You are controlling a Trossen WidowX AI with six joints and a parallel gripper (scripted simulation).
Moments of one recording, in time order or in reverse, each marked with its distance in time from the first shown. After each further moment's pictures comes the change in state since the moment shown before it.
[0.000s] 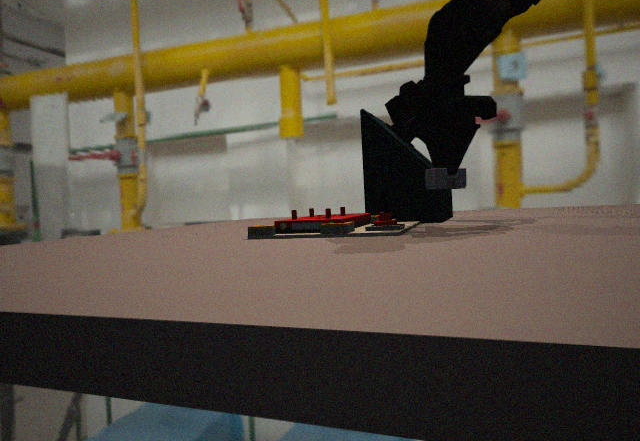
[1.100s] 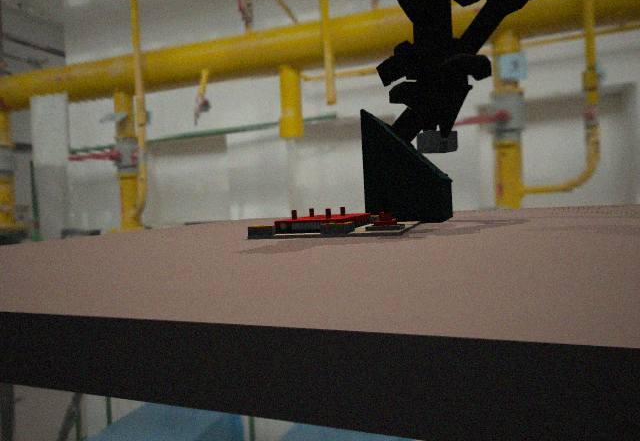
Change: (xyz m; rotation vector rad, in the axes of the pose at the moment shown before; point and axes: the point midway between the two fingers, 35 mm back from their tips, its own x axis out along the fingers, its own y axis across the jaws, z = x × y) arm -0.056 -0.006 0.012 -0.148 0.027 0.003
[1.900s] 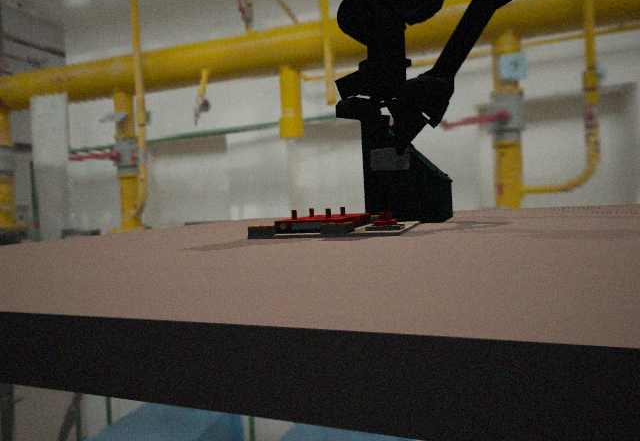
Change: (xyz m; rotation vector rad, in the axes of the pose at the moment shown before) arm 0.023 -0.027 0.066 -0.327 -0.008 -0.003
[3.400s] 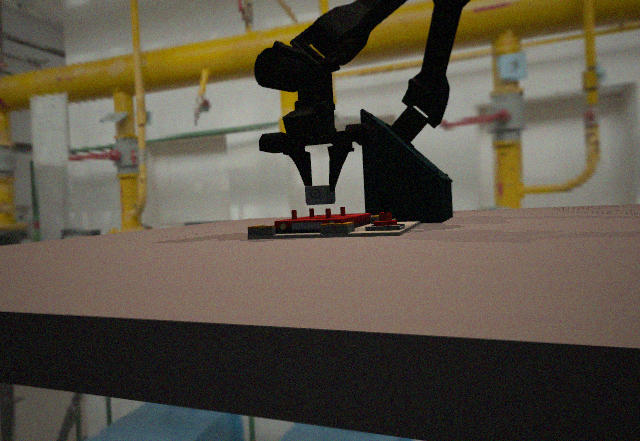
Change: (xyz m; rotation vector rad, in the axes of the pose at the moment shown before) arm 0.048 -0.104 0.058 -0.585 0.005 0.008
